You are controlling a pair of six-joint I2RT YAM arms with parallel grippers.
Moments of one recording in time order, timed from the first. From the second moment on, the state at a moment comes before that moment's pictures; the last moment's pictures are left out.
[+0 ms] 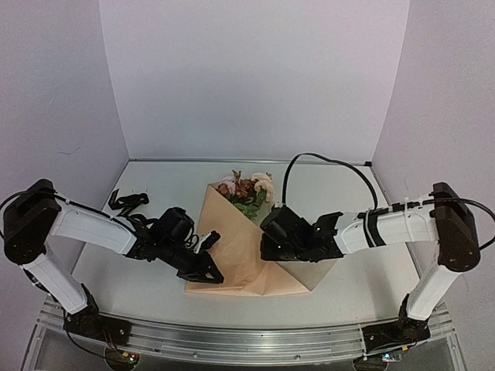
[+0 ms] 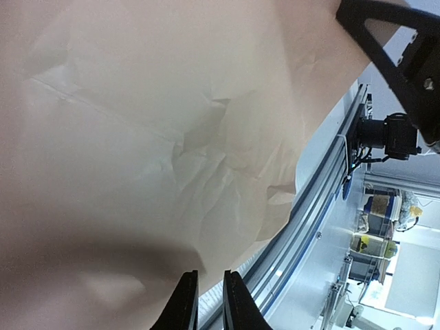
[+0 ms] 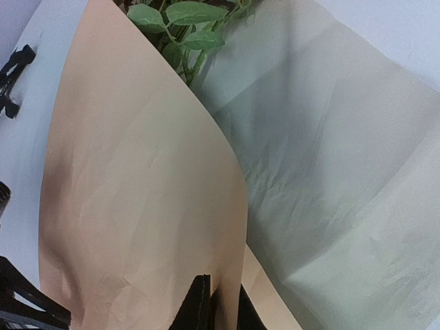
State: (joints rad) left arm -0.88 1.57 0.68 0.01 0.59 -0.71; right arm 1.09 1.73 1.06 -0.26 0.37 0.89
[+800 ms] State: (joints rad) left arm -0.90 1.74 0.72 0.06 0.62 -0.71; right arm 1.10 1.38 0.71 -0.37 0.22 1.15
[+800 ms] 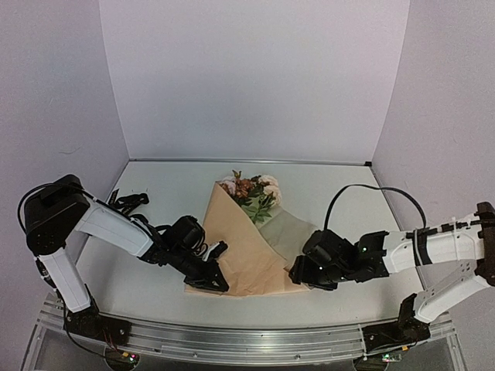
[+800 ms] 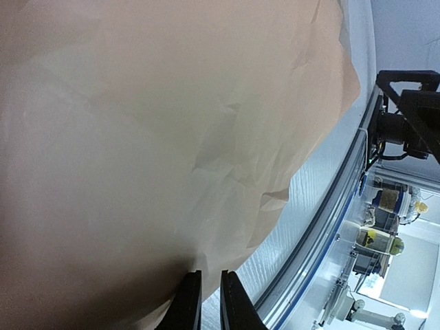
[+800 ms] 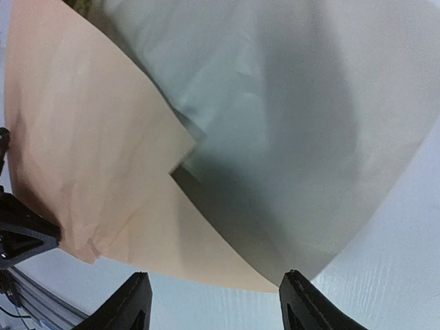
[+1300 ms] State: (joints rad) left arm -0.91 1.74 0.72 0.06 0.57 -0.73; right arm 1.11 1.32 0.42 -0.02 0.17 1.42
